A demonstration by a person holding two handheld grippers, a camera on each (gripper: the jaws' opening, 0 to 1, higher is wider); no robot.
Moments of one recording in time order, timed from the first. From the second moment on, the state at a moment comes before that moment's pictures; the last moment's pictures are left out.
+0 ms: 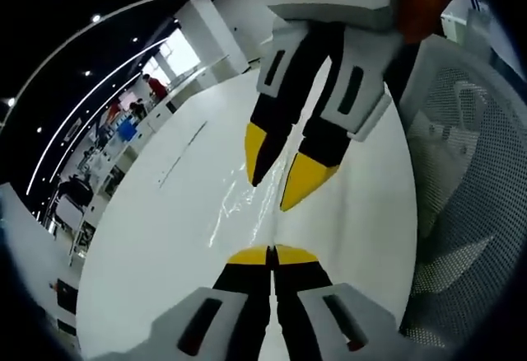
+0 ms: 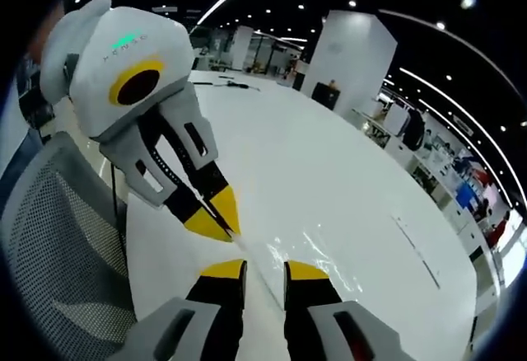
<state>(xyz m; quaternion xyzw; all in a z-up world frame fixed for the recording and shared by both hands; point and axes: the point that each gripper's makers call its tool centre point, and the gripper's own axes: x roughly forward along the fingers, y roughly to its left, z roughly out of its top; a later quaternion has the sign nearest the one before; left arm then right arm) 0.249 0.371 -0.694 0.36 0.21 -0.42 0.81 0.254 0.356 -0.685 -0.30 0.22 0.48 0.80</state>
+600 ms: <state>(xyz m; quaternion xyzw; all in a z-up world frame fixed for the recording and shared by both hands) 0.248 0.380 -0.697 0.36 0.21 -0.43 0.80 0.245 0.380 -0.695 -0.36 0.20 0.53 0.74</state>
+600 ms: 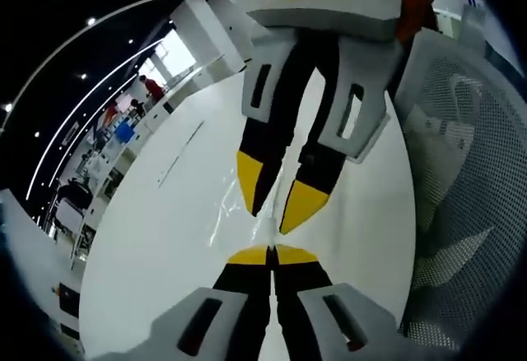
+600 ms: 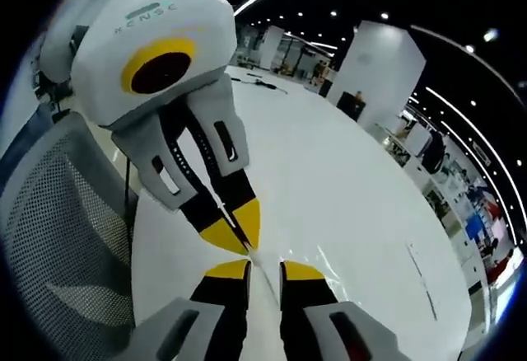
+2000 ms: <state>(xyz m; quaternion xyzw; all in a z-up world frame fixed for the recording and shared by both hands) 0.240 0.375 -0.705 0.40 0.21 -0.45 0.77 0.227 0.384 -0.699 -0.44 0.18 0.56 0.67</state>
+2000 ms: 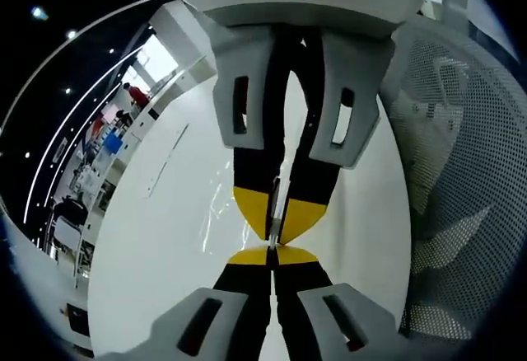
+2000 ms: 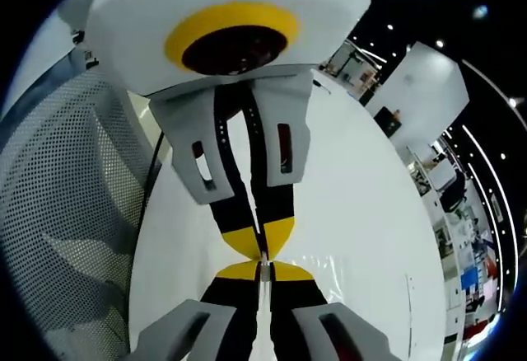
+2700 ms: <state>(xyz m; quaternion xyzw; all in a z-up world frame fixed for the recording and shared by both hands) 0.238 0.373 -0.707 0.40 0.22 -0.45 0.77 0.227 0.378 -0.702 -0.44 0.19 0.55 0.68</state>
